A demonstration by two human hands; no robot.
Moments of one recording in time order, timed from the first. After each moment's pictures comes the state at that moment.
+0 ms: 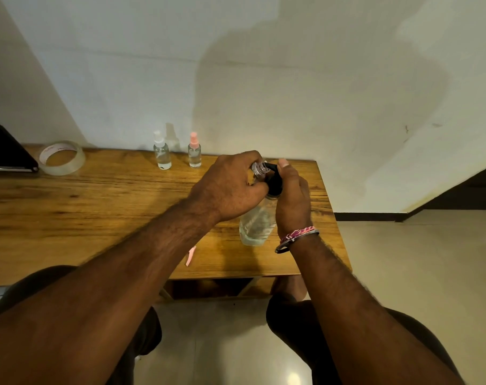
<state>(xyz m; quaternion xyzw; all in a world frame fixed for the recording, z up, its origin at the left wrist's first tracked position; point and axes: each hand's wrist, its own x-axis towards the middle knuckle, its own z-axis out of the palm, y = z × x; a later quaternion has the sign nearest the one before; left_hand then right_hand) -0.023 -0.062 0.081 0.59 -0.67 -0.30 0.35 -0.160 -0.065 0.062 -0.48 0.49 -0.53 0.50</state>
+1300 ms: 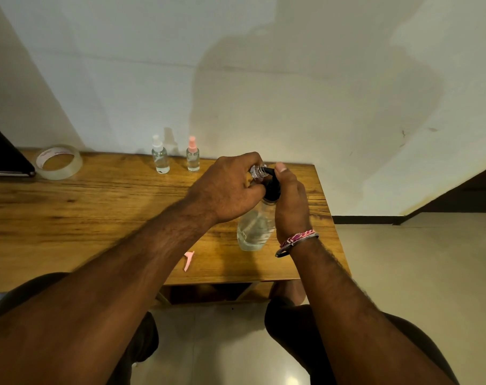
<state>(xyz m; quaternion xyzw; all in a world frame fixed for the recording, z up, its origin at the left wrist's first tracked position) -0.017 -0.068 0.081 0.57 -0.70 -0.27 0.33 -0.155 -0.066 0.068 -0.49 0.49 -0.51 0.51</state>
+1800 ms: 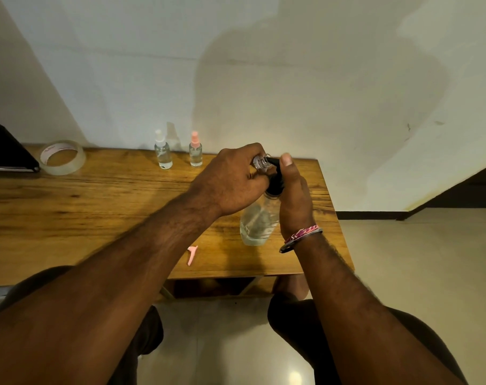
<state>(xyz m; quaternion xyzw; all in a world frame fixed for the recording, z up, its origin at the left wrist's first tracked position) -0.017 -0.065 0.087 0.57 -0.69 -0.27 0.35 -0.154 -0.059 0.075 -0.51 0.47 -0.50 0.51</state>
